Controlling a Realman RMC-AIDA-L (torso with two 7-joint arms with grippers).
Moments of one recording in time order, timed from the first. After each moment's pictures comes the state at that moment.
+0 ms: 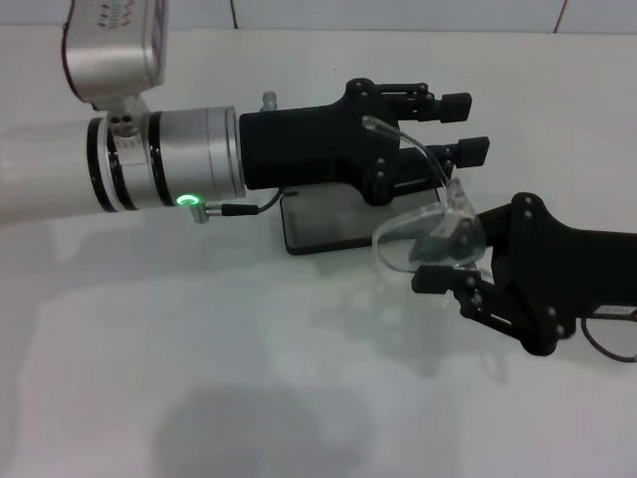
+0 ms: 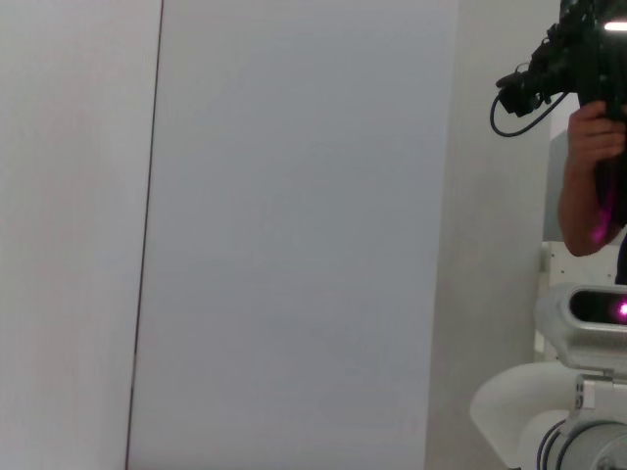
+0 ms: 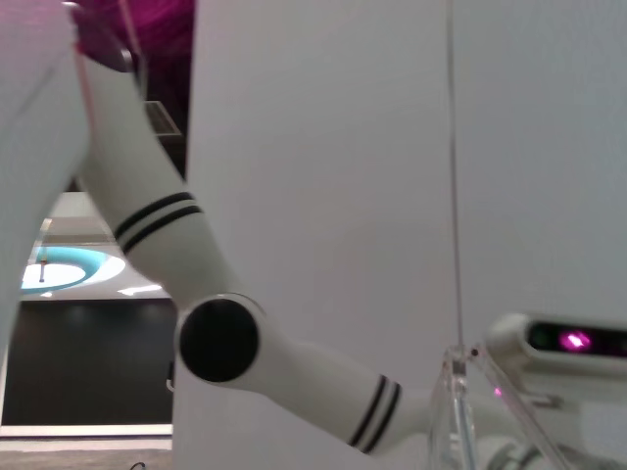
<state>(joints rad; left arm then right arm) -0.68 -2.10 1.20 0.50 1.37 1.52 -1.16 0.59 2.01 -1.25 -0.34 -1.30 -1.90 0.86</state>
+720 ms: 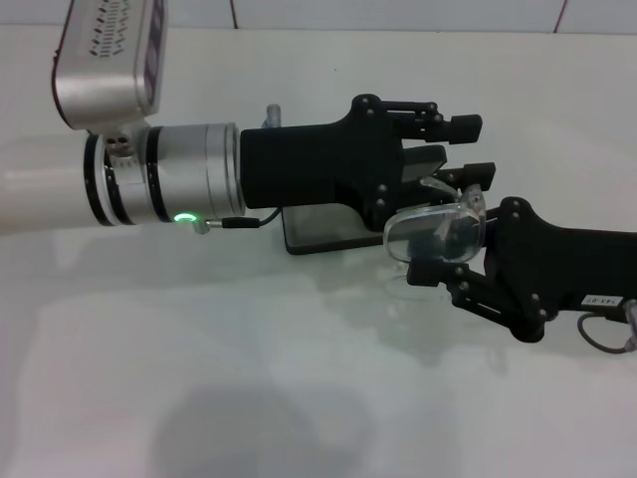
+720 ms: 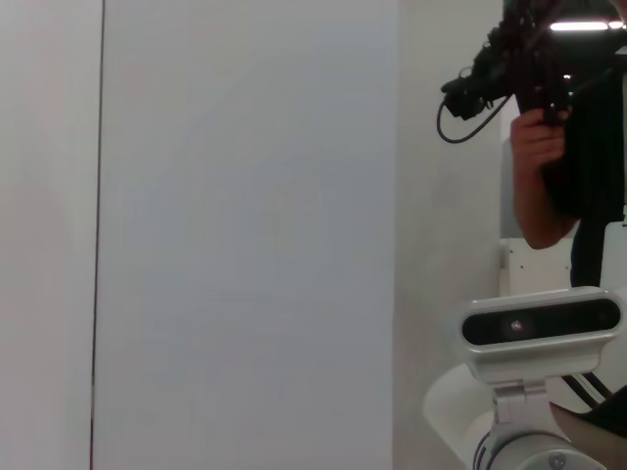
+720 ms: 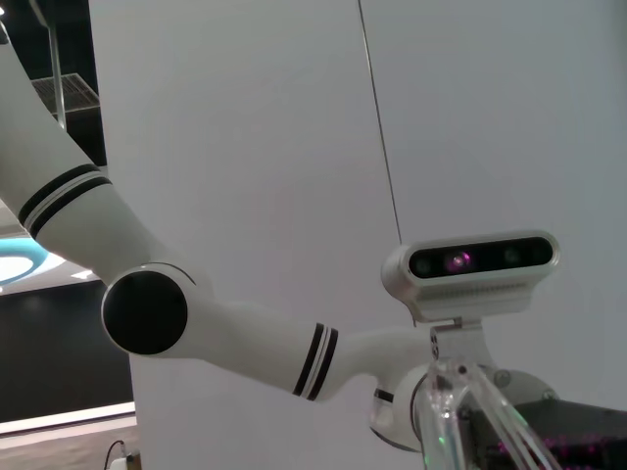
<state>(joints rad) -0.67 -2.09 1.25 0.51 1.35 1.57 -1.09 0.59 2.00 -1.26 -0.34 -1.32 -1.81 0.99</state>
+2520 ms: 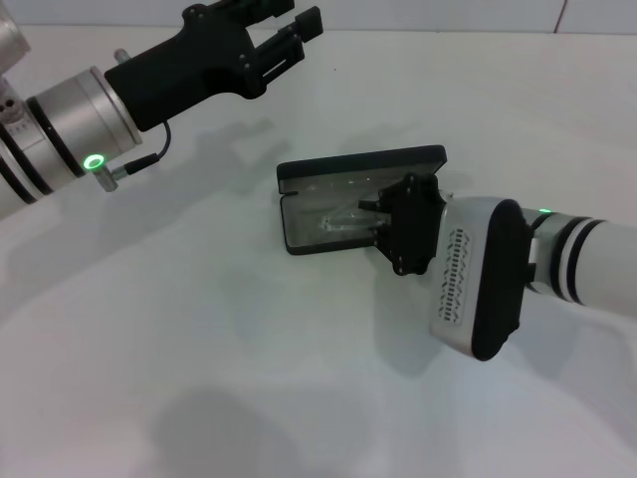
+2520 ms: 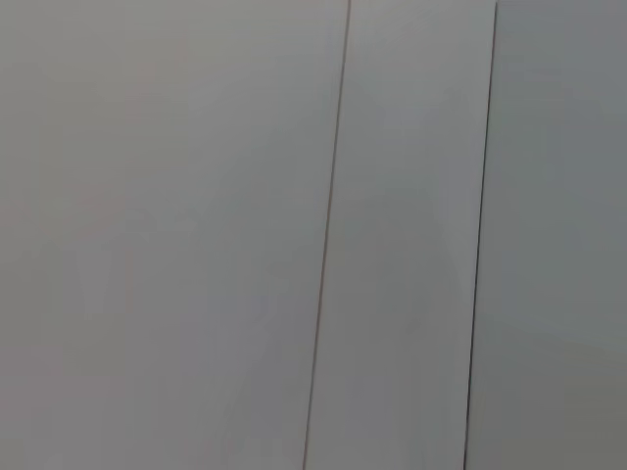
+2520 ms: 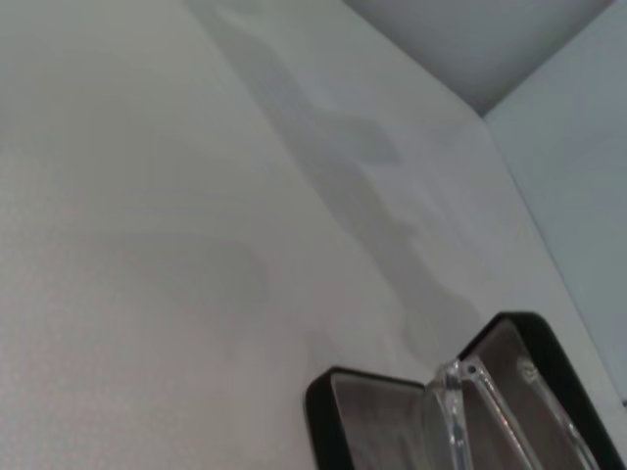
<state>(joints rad) -0.58 -2.09 0.91 0.48 1.32 1.38 -1.07 0.39 2.03 -2.09 -1.12 -1.78 -0.31 1.22</state>
